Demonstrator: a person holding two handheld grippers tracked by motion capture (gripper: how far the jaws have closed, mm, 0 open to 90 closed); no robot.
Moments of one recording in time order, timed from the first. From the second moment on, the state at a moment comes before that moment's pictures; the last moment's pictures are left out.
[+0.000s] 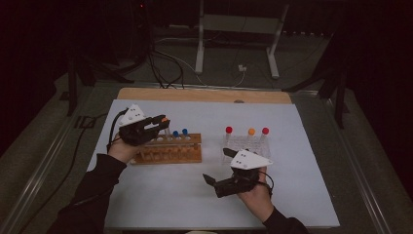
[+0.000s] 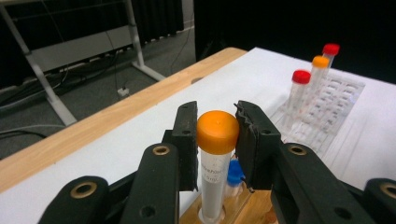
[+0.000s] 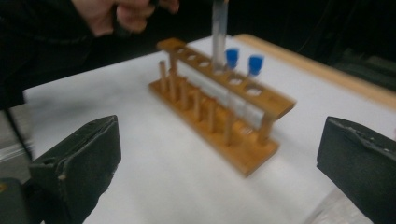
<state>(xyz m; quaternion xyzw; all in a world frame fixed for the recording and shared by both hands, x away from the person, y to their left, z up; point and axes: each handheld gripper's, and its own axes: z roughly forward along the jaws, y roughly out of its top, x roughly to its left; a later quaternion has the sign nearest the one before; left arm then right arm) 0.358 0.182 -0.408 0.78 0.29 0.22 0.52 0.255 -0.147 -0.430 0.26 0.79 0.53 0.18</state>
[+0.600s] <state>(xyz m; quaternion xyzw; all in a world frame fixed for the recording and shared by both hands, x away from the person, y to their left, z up) 0.359 0.178 -0.443 0.79 0.30 0.20 0.50 0.254 -0.151 -0.429 0.23 0.79 0.54 0.19</state>
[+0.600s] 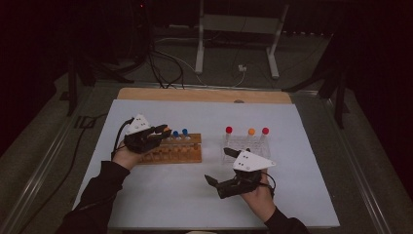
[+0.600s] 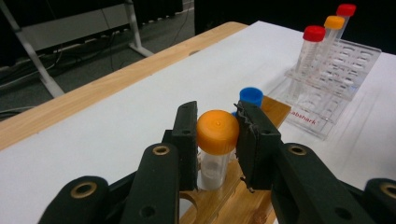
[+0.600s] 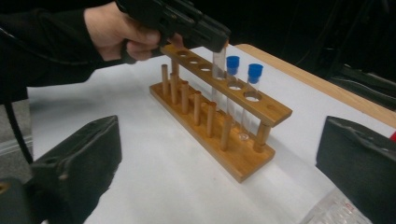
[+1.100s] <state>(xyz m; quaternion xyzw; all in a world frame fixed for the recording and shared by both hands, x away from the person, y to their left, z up) 0.360 0.176 -0.450 0.80 0.30 0.20 0.48 0.251 -0.153 -0.428 0.24 0.78 0.54 0.19</state>
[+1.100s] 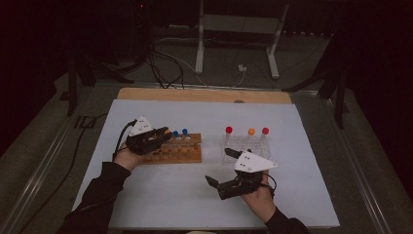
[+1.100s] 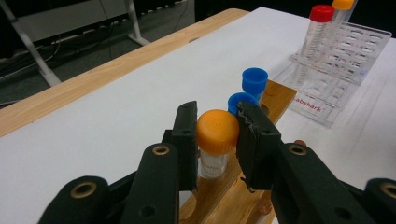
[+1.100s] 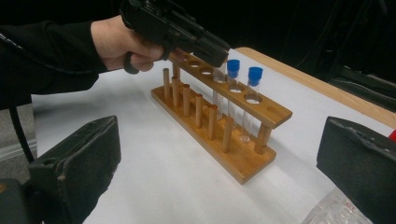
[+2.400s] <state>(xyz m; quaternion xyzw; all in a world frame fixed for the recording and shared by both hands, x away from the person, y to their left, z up) 0.290 0.201 -0.428 0.77 0.27 0.16 0.56 0.310 -0.226 -0.448 0.42 0.74 0.46 0.25</state>
